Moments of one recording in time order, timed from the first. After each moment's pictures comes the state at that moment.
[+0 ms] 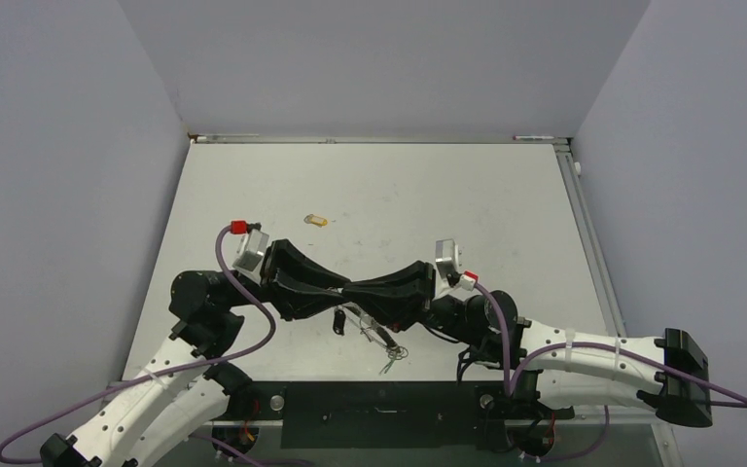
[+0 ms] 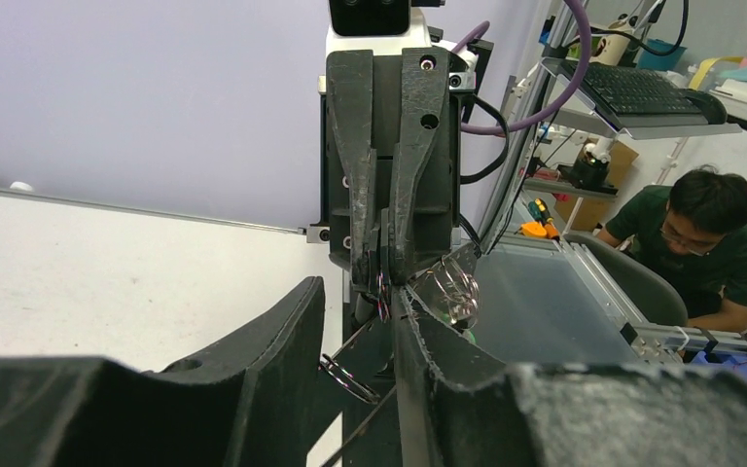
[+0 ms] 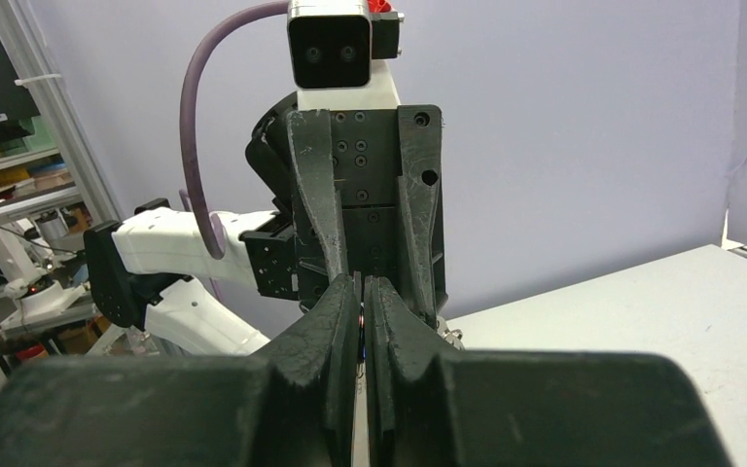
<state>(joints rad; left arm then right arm) -0.60 0.69 0.59 0.63 0.90 -0.69 1.26 0.98 0.62 0.85 -0.07 0.30</state>
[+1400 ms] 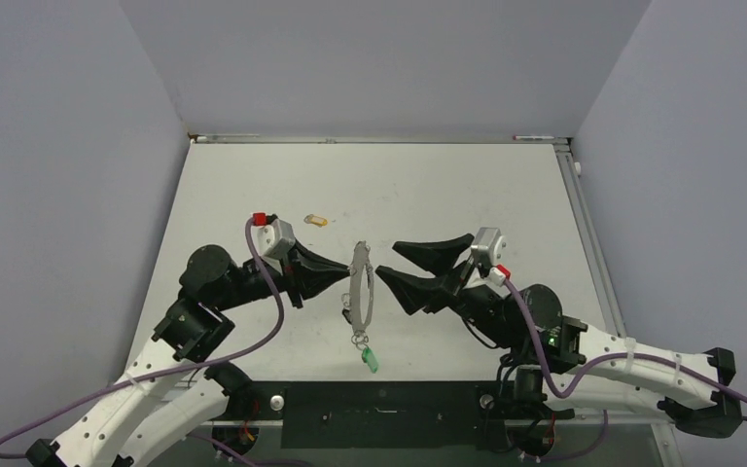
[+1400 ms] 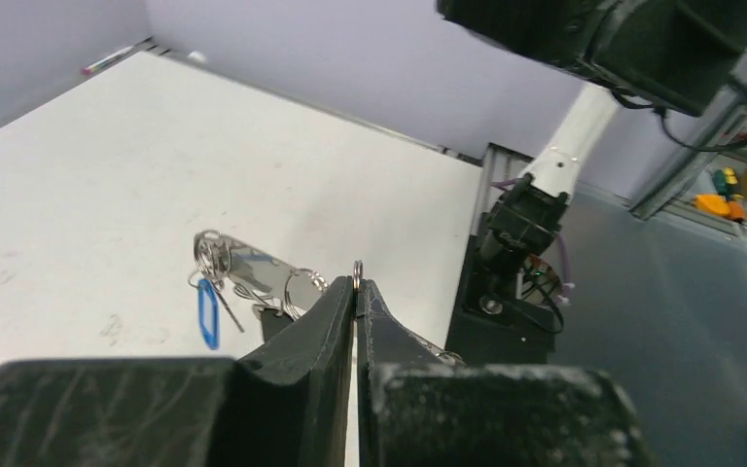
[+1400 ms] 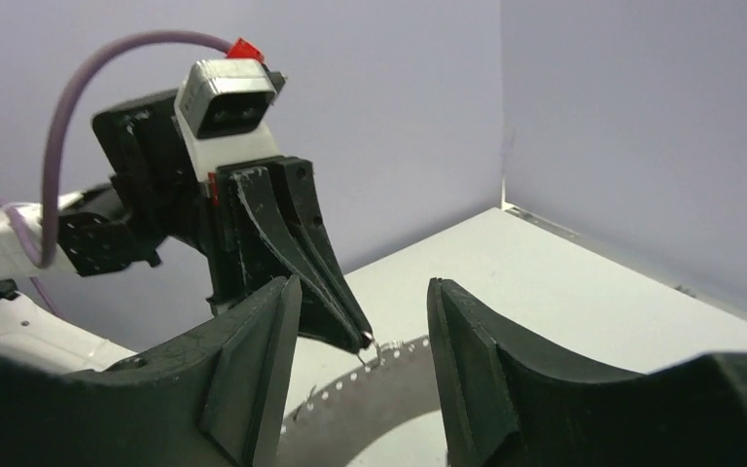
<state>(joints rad) -0.63 0.67 0.72 0.06 0.66 -0.30 1.29 0.78 0.76 0.40 0.24 0.08</state>
